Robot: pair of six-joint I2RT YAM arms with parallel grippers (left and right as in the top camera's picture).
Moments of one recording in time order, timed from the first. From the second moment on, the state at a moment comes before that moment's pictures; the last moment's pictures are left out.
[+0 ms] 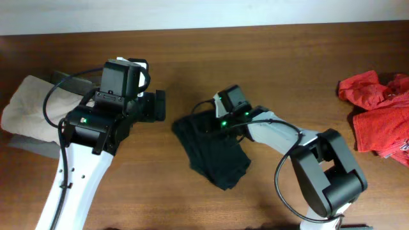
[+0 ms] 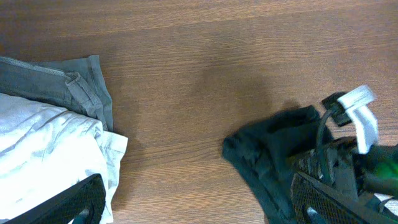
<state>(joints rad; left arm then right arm) -0.30 1.35 1.45 -1.01 -0.13 -0.15 0.49 1.89 1.09 -0.28 -0.46 0.51</state>
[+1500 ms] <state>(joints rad) -0.32 2.09 1.46 -0.89 0.55 0.33 0.33 1.75 0.91 -0.78 -0.48 0.38</state>
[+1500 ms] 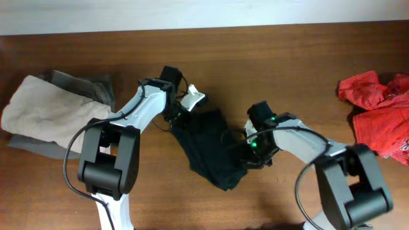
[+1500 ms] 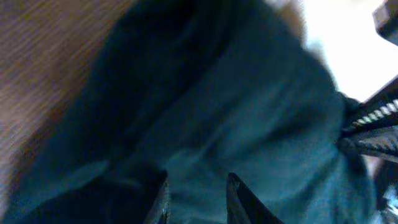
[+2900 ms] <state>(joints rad) -0.22 1.32 1.68 -1.30 -0.14 -0.21 0.28 1.37 0.99 -0.79 -0.31 0.20</state>
